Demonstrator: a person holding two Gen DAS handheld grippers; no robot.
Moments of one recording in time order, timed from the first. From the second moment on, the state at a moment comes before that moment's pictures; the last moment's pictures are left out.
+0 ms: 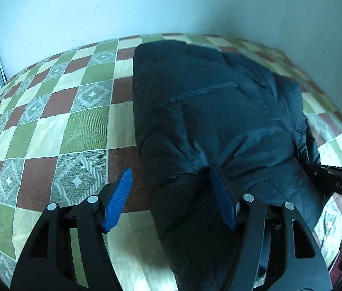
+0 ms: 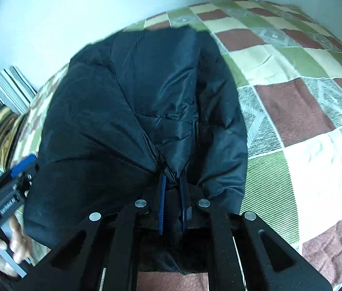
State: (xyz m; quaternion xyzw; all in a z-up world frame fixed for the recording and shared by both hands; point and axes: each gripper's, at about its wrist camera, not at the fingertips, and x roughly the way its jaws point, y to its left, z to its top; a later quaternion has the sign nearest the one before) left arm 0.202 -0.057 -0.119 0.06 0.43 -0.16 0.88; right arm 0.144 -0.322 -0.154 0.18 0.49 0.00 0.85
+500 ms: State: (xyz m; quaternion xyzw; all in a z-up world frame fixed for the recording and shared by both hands) left arm 0.197 -0.057 -0.104 0.07 0.41 -0.14 0.90; right arm 0.139 -0.327 -0.144 0.18 0.47 0.01 0.86
